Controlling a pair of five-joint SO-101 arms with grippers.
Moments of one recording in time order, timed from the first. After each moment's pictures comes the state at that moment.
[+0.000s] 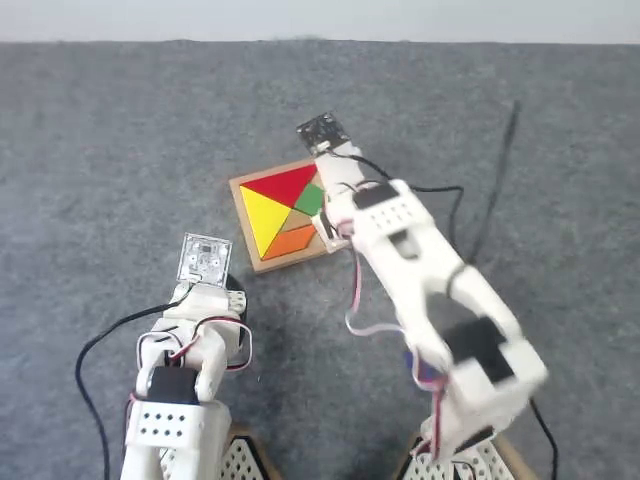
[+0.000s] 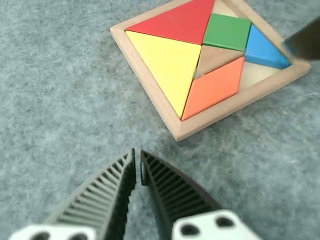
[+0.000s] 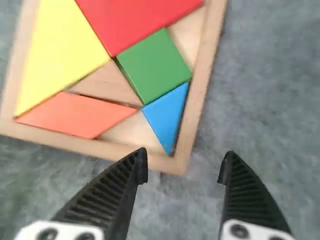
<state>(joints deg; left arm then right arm) -2.5 -84.9 97.3 45.2 -0.3 -29.4 14.3 11.4 51.3 6.5</state>
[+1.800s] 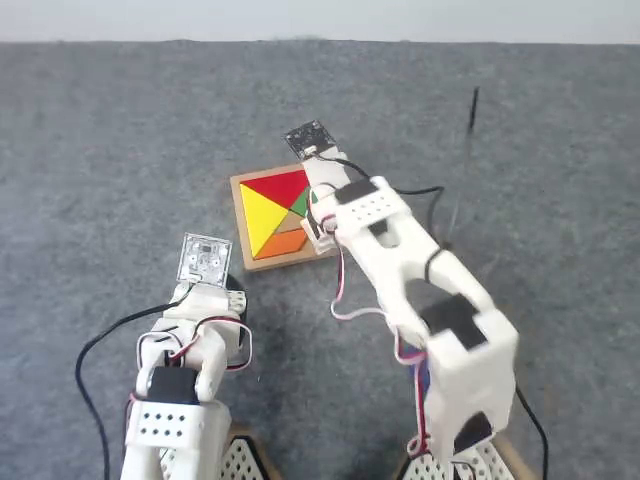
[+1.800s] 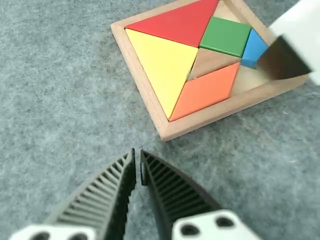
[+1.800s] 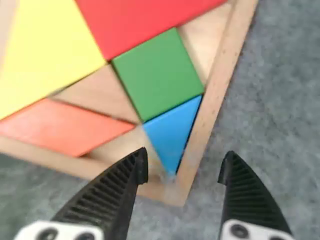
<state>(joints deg) -2.5 -84.9 97.3 45.2 -0.3 -30.7 24.5 4.0 52.4 3.4</state>
